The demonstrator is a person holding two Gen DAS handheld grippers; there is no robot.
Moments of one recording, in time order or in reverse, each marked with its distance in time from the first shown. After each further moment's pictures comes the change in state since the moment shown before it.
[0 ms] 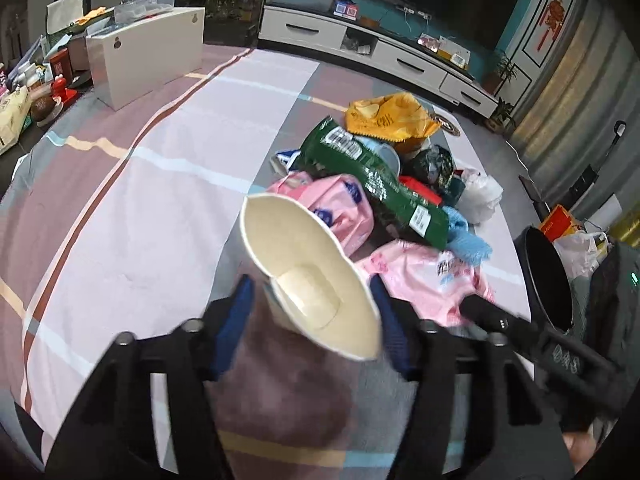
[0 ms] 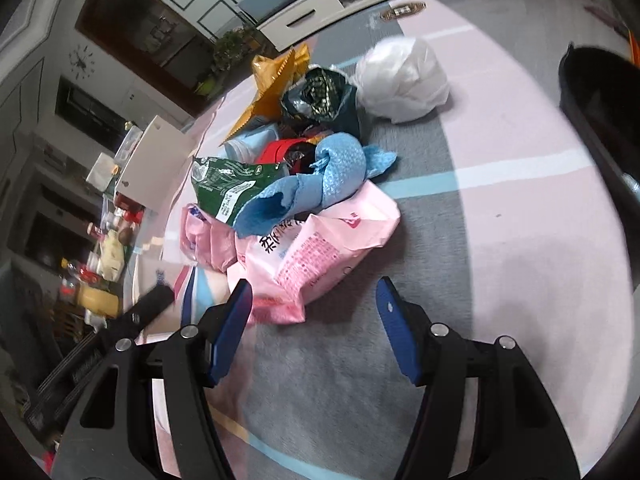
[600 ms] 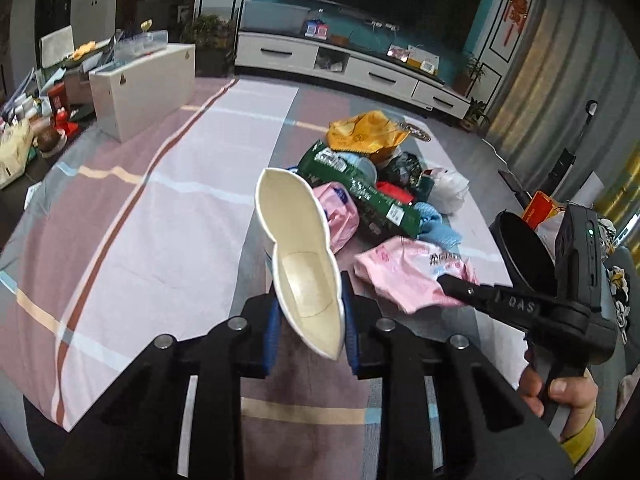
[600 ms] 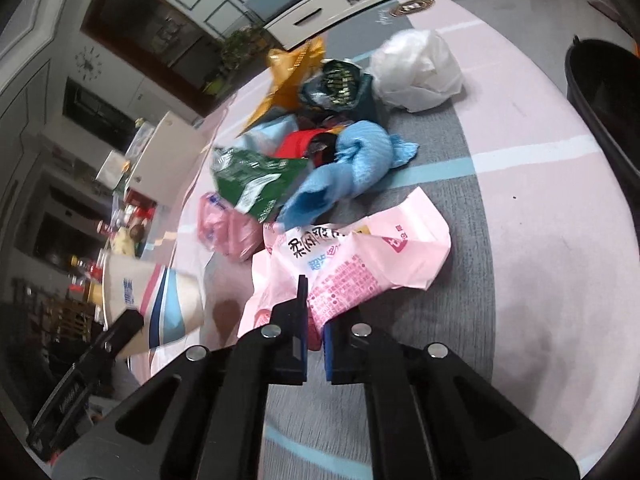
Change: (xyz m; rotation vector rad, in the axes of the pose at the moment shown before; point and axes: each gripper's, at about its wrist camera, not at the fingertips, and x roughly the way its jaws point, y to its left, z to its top) left arm -0.053 0.007 -0.016 0.104 -0.094 -0.045; right arm -0.011 0.012 -0.013 -0.028 0.001 0.038
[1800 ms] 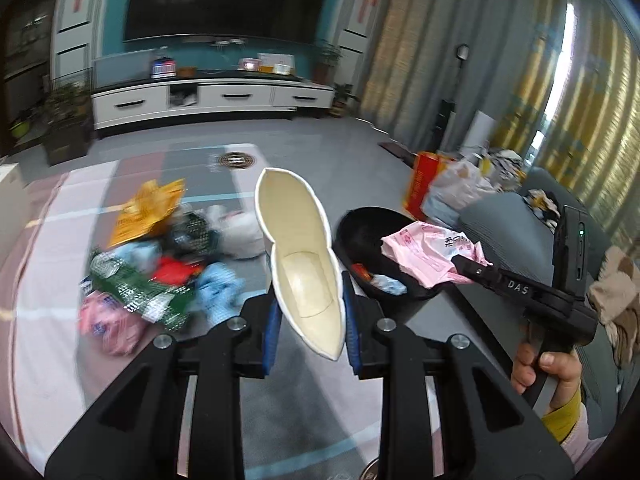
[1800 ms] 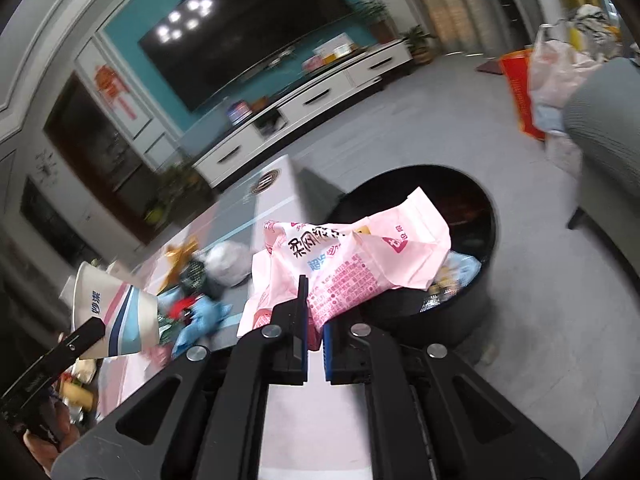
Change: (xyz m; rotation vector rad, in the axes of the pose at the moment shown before) left arm 0.005 -0.180 0.037 0.365 -0.039 -0.375; right arm -0.194 -0.131 -0.007 0.153 -0.500 -0.257
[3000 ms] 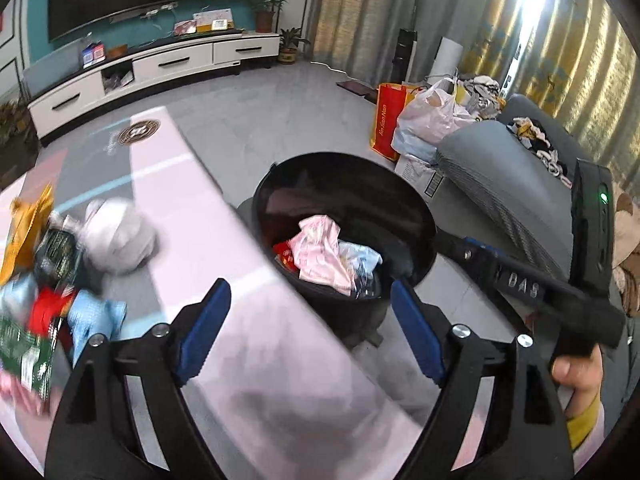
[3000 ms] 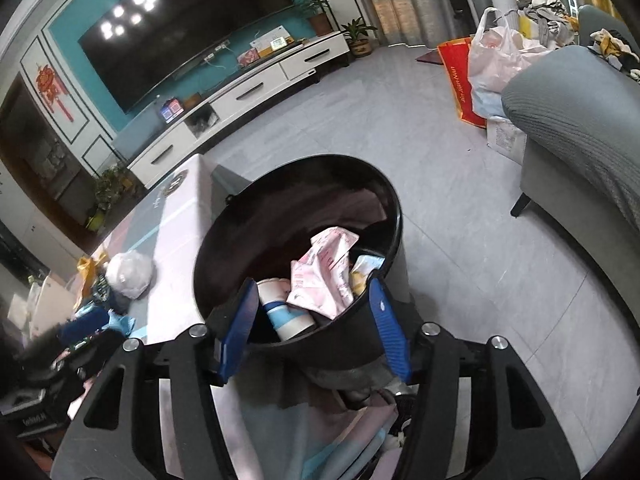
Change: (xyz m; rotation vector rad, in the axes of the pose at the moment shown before) left arm 0.127 -0.064 -0.005 0.139 0.193 -0.074; right arm 0.027 -0.060 -0.001 0.042 0.040 -0.200
